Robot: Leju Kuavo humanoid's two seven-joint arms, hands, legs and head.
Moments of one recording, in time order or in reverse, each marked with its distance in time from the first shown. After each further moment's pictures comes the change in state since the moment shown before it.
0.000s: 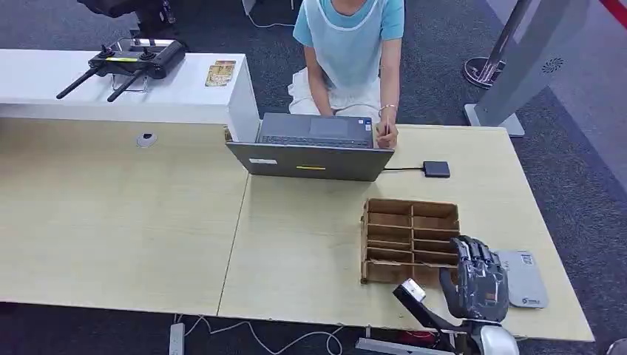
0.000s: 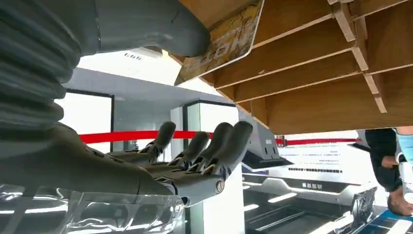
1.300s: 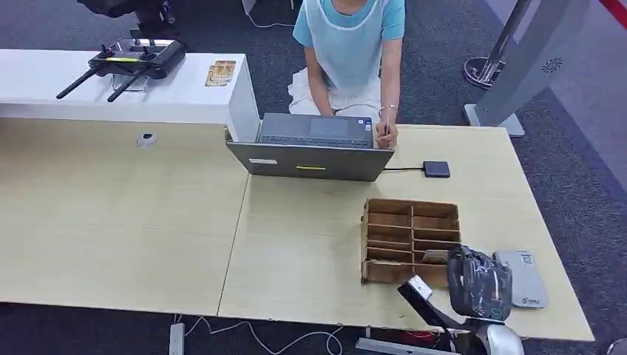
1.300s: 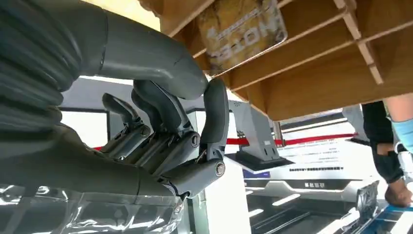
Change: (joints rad) left arm 0.000 0.001 0.000 0.000 0.003 0.003 0.002; right arm 0.001 0.013 -0.031 -0.011 -0.093 -0.038 -0.073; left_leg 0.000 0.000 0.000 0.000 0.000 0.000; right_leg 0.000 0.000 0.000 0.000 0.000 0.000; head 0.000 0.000
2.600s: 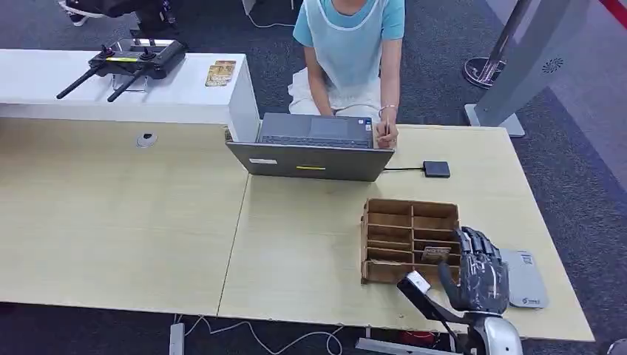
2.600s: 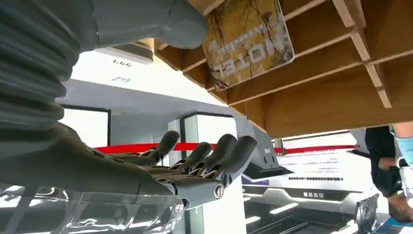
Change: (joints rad) left arm 0.000 0.000 0.000 0.000 -0.004 -0.003 0.013; right arm -0.035 0.010 -0.012 0.054 0.009 0.056 -0.012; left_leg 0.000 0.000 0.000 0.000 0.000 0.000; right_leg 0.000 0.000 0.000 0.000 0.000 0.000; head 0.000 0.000
